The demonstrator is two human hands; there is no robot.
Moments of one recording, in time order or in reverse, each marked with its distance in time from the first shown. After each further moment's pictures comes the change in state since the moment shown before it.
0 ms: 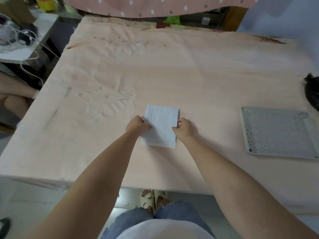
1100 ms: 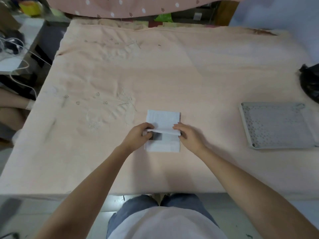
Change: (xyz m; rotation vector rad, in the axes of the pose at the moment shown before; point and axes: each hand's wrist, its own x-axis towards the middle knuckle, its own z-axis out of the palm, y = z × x) left_hand -0.014 -0.038 -0.011 -0.085 -0.043 0.636; right_hand -0.023 0.026 -0.008 0.003 -0.049 -0.498
